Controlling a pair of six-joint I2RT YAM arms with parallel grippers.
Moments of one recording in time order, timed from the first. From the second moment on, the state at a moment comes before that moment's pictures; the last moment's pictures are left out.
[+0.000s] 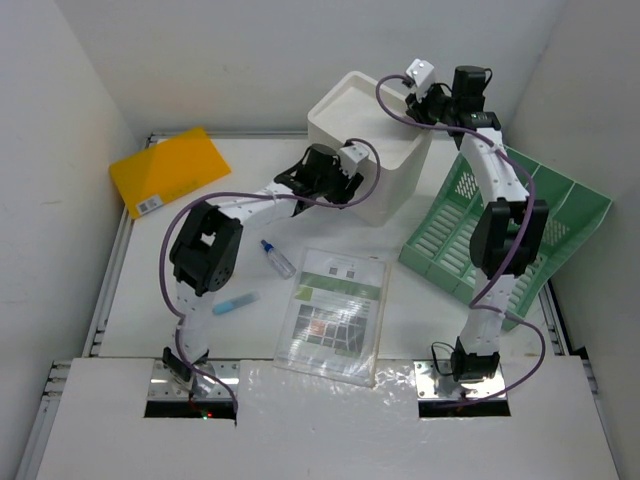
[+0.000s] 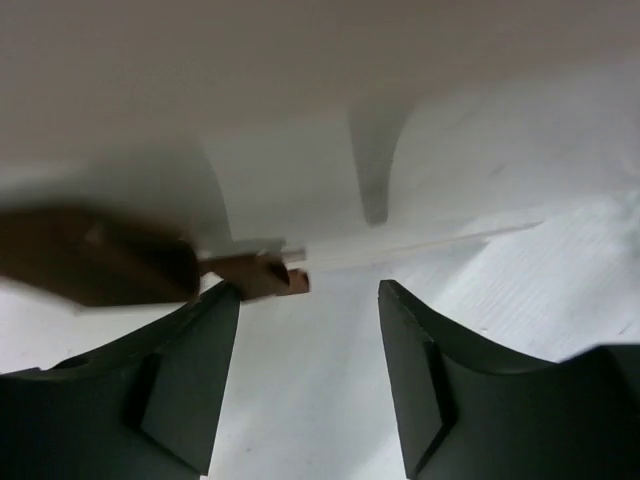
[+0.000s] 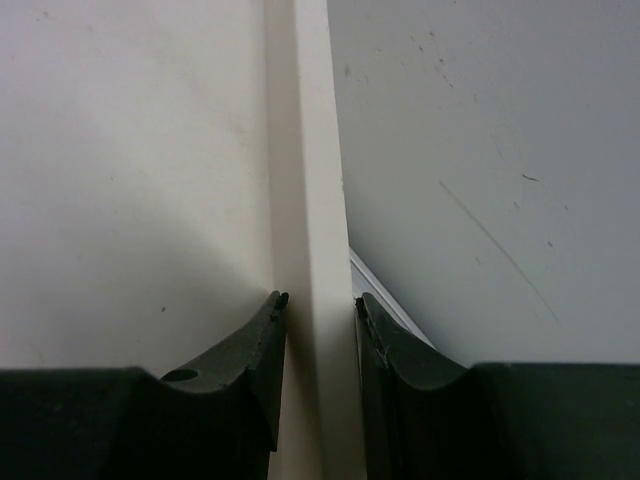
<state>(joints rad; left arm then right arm) -0.60 2.10 1.62 -0.10 0.11 0.20 0.03 2.09 1.98 -0.32 -0.50 -0.72</state>
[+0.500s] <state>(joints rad) -0.58 2.08 1.56 0.02 0.11 0.19 0.03 2.04 1.88 -0.23 -0.51 -0.67</state>
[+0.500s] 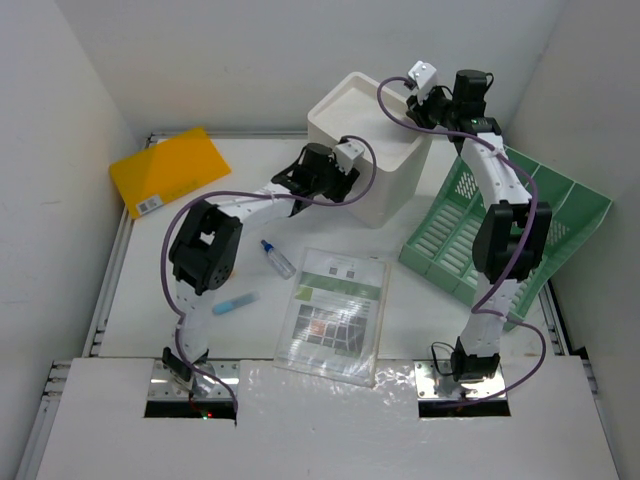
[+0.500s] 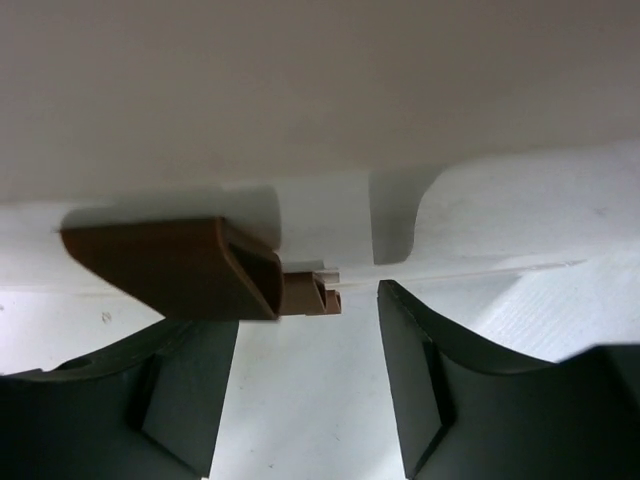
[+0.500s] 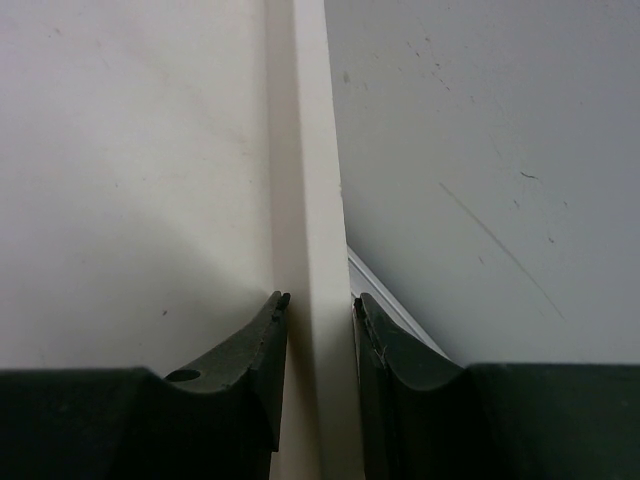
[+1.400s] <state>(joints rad) -0.57 1.85 1.29 -0.02 0.09 0.30 0.02 2.04 1.88 -0.23 -0.50 -0.66</state>
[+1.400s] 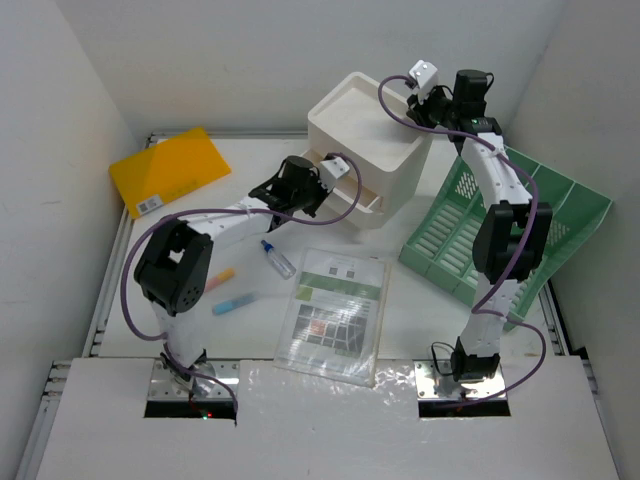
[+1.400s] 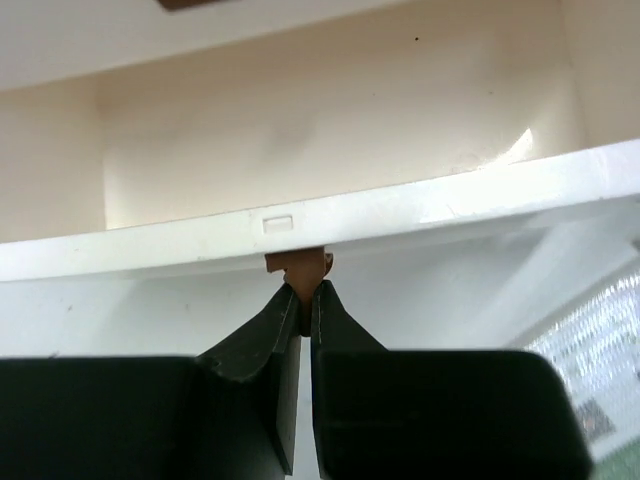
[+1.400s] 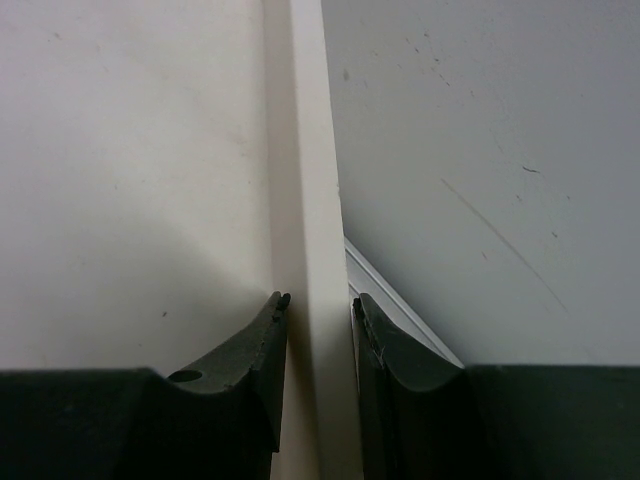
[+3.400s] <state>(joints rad) 0.73 1.24 1.13 -0.87 0.55 0.64 1.04 2.15 1.66 -0.51 -0.57 -0.69</state>
